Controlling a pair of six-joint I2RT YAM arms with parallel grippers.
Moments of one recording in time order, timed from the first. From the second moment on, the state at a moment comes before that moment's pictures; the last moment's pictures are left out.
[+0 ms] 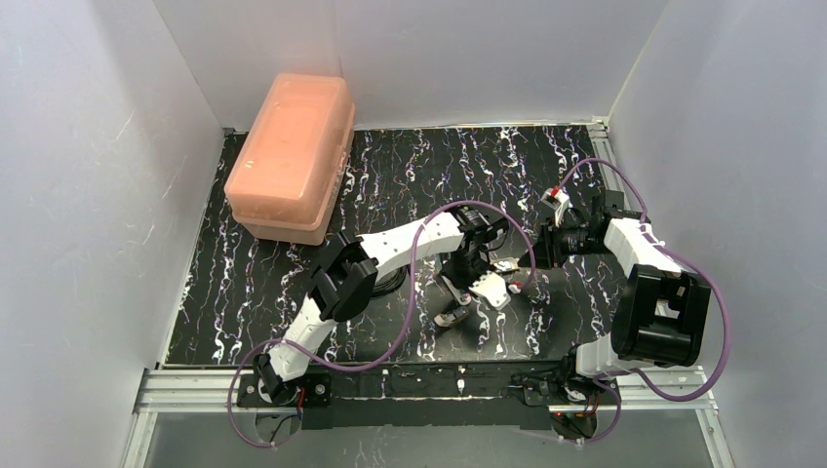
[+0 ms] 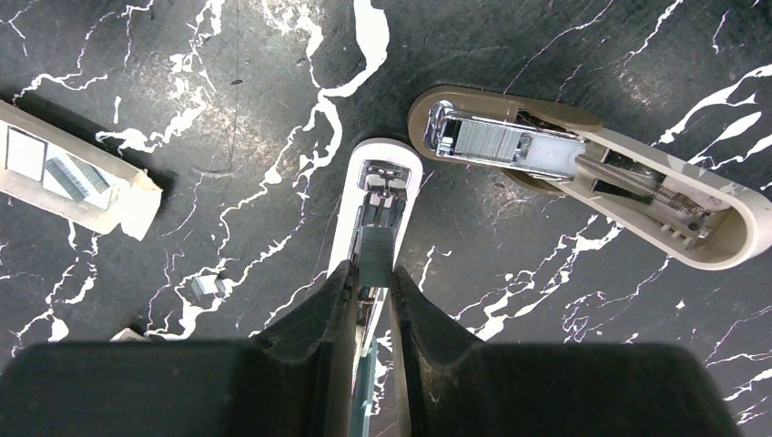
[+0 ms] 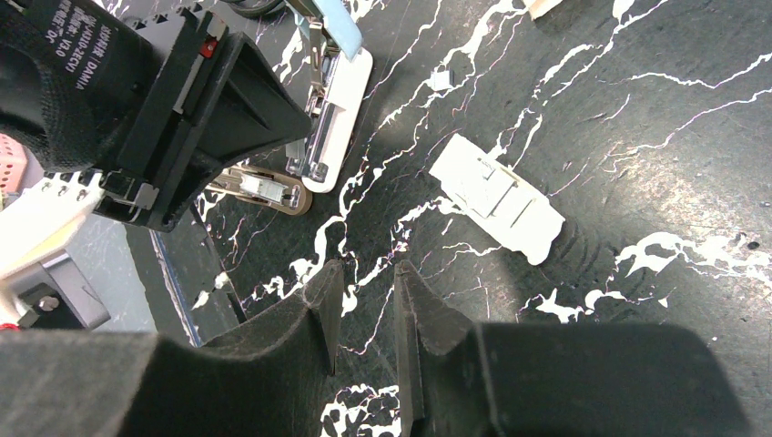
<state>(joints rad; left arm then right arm) -1.02 2.24 1.97 -1.23 0.29 1.39 -0.16 1.46 0.90 -0.83 -1.06 -0.69</state>
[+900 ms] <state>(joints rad) -1.02 2.25 1.97 -1.23 0.30 1.40 -0.16 1.46 0.90 -0.83 -1.06 -0.69</state>
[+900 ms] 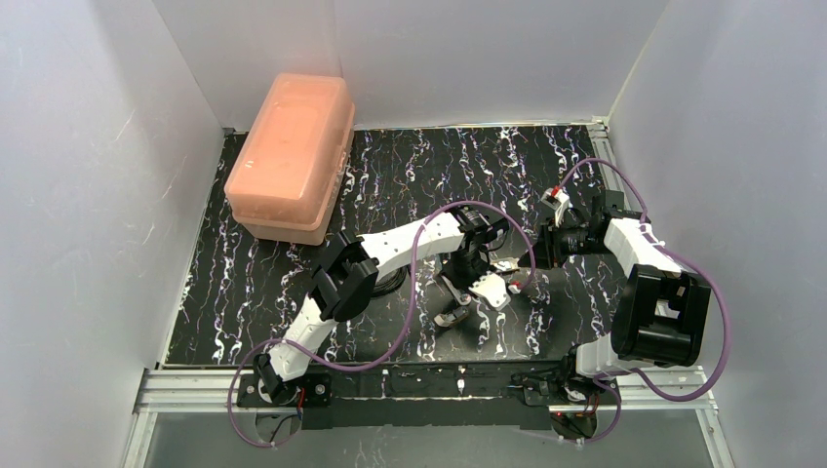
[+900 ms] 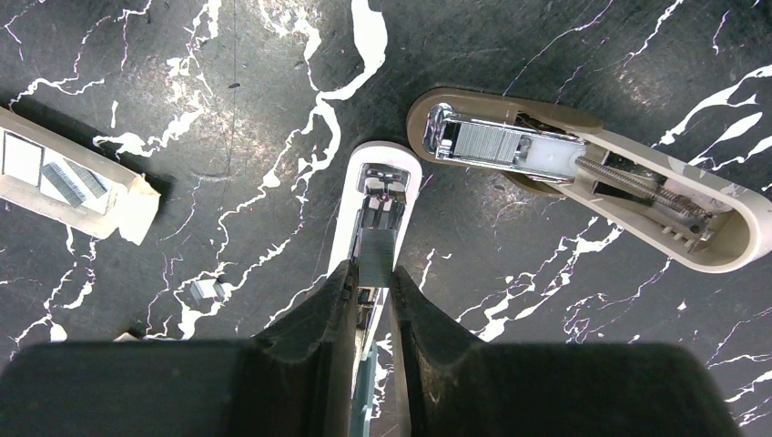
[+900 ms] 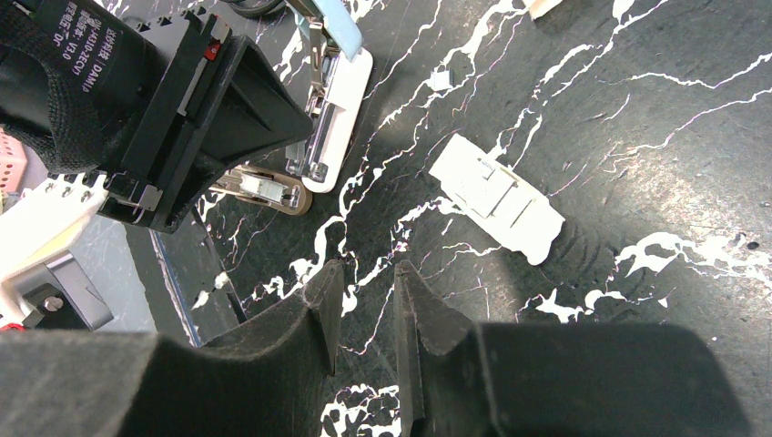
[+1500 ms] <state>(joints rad) -1.02 2.25 1.97 -1.25 0.30 1.42 -0.16 1.46 0.90 -0.83 -1.06 -0.69</state>
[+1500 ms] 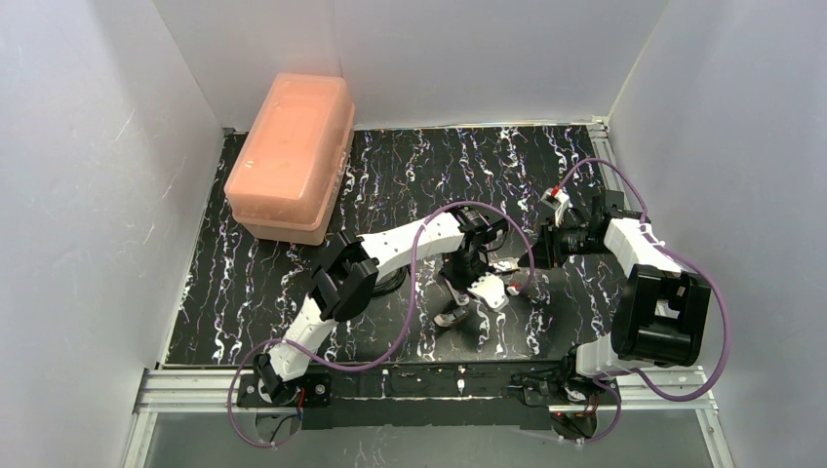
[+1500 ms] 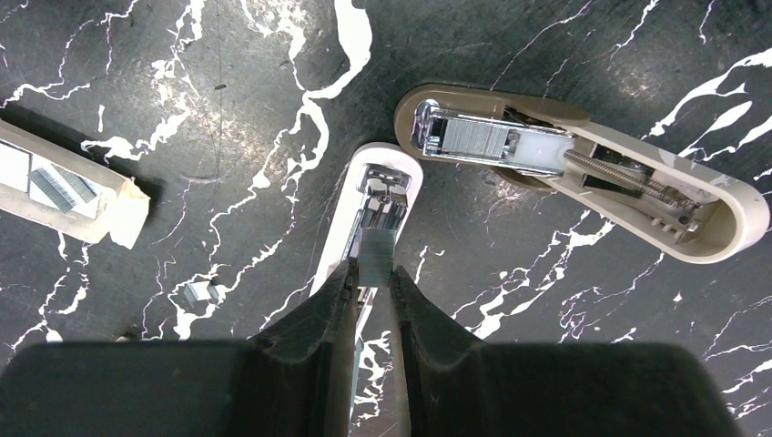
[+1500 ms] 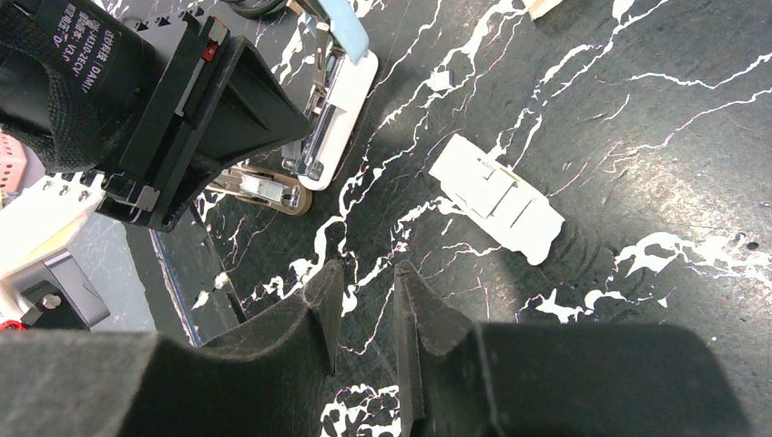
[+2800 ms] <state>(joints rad) -1.02 2.25 1.98 -1.26 0.30 1.52 -0.16 1.46 0.90 -0.83 -1.06 -0.69</state>
